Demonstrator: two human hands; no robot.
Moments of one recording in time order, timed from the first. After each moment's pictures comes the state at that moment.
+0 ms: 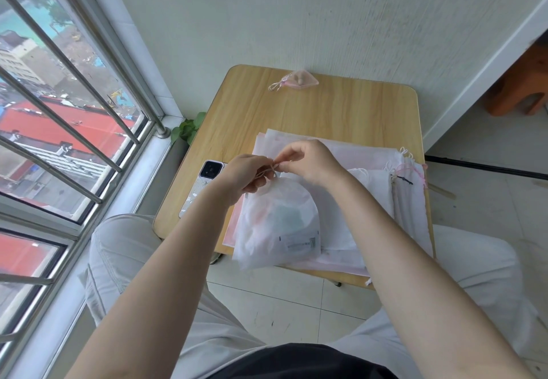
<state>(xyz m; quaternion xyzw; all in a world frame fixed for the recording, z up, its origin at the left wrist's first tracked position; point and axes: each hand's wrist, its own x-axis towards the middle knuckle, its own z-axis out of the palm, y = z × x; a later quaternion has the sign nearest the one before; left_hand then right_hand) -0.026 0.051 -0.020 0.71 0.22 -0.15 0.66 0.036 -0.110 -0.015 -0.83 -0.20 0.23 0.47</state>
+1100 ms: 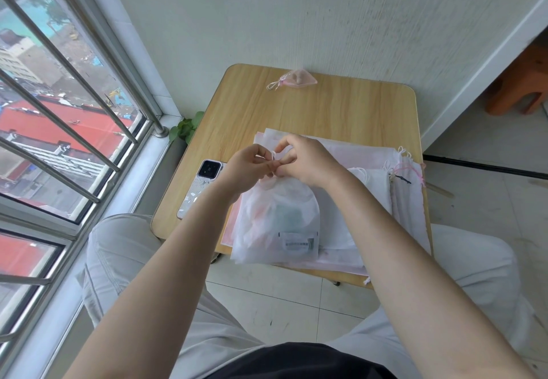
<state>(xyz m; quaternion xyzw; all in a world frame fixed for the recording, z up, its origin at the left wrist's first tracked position) -0.025 0.048 -0.027 0.77 0.15 -0.06 0.62 0.032 -0.109 -0.003 -0.85 -0.21 0.25 0.42</state>
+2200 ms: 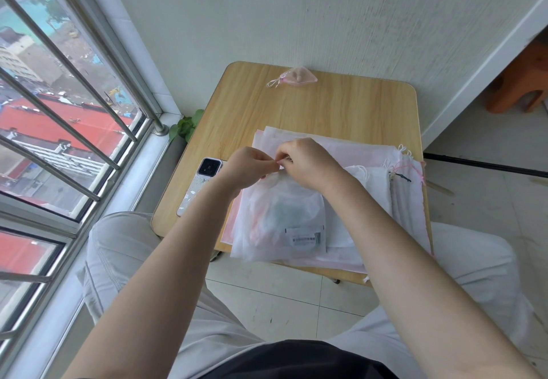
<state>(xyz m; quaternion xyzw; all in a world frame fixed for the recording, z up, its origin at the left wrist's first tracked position) -0.024 0.043 -0.010 0.84 0.20 -0.12 0.49 0.030 -0.104 -0.003 -0.91 -0.31 0.14 0.24</state>
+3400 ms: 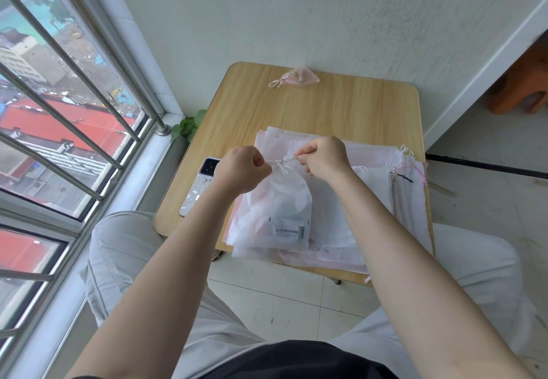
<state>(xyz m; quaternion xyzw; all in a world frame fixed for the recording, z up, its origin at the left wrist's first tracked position) -0.028 0.050 -0.021 0.95 0.17 -0.04 0.27 0.047 -0.118 -0.026 -0.88 -0.04 0.16 0.44</state>
